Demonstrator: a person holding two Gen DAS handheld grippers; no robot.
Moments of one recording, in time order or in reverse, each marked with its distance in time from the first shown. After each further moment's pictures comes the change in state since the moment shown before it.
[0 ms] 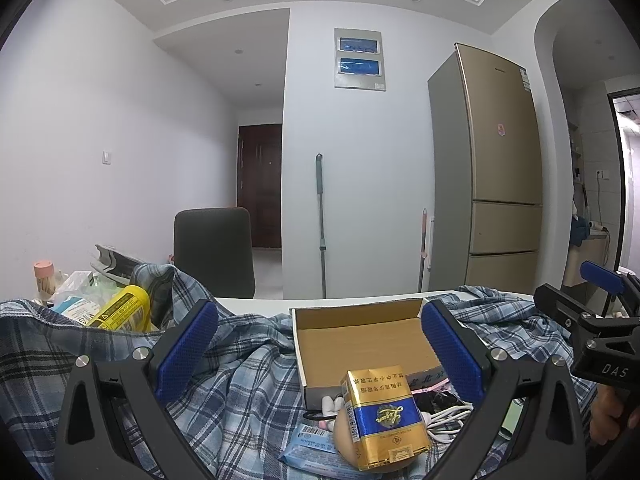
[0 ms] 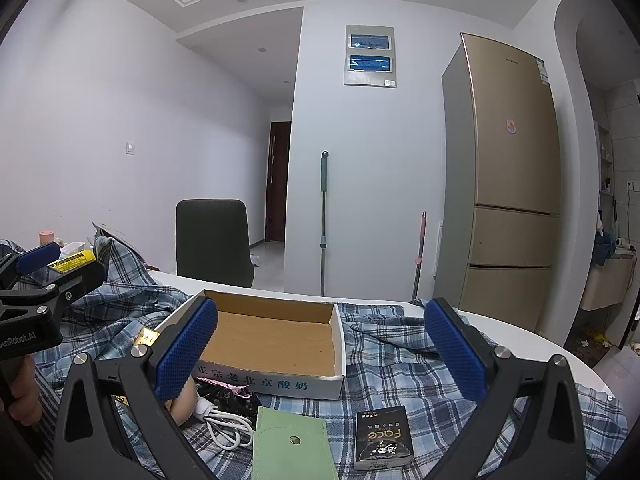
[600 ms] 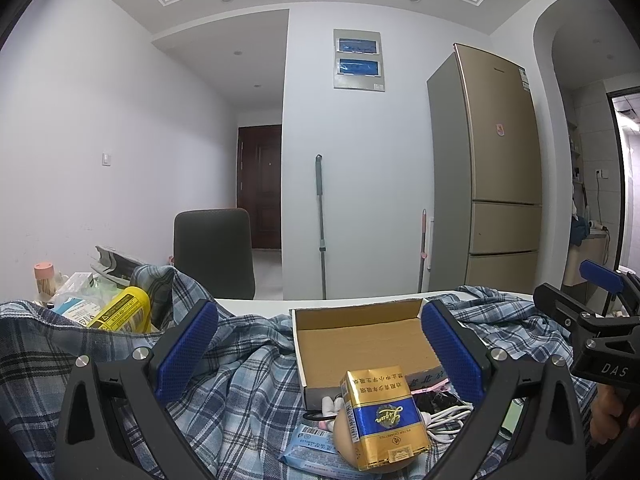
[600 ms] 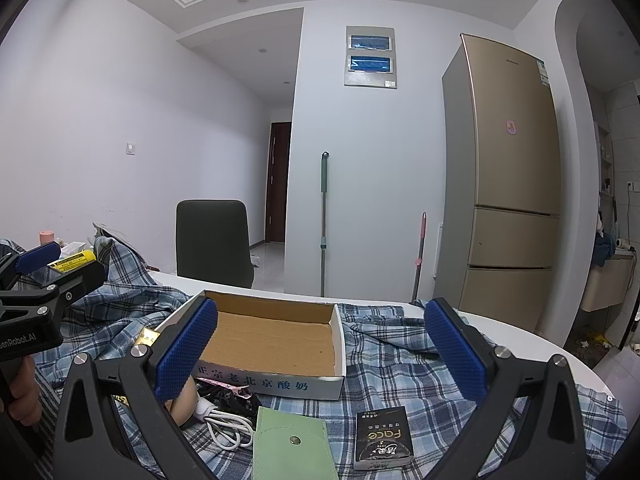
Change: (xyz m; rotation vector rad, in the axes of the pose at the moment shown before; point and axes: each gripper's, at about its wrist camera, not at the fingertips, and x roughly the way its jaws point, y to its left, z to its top) left arm 0.000 0.000 0.000 0.003 -0.002 -0.001; right arm 0.000 0.001 -0.002 0.000 -0.004 0.000
